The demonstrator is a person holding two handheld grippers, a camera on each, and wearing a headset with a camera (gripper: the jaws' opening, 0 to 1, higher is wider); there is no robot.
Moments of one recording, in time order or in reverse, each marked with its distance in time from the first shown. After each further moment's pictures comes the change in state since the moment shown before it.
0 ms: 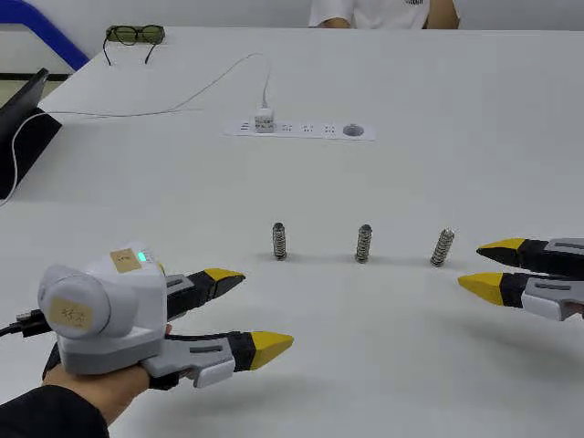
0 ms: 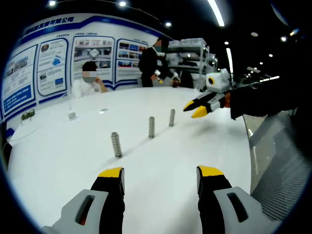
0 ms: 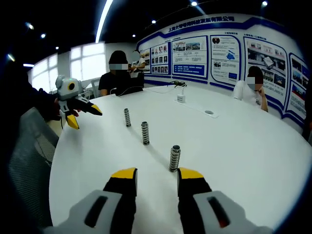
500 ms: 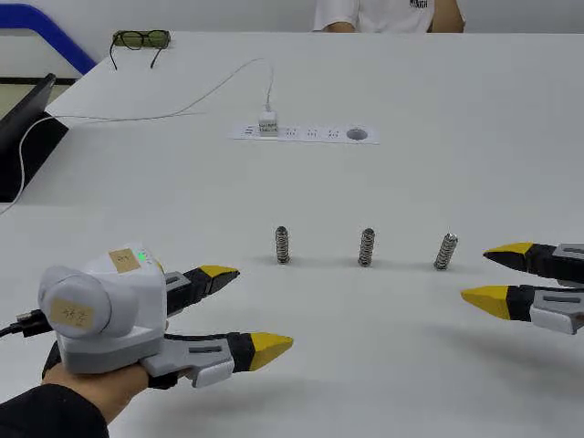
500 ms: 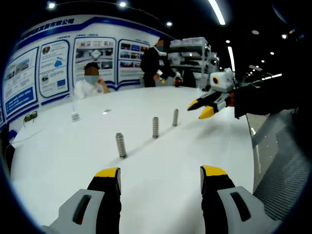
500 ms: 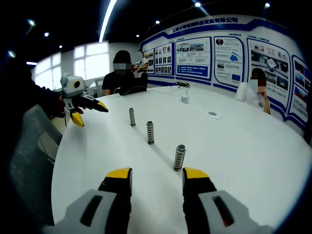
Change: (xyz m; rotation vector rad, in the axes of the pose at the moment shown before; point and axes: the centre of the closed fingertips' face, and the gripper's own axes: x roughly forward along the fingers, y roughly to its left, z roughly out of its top) left arm -0.002 0.005 0.000 0.014 0.003 0.025; right arm -0.003 0.007 -0.002 -0.020 -0.003 0.026
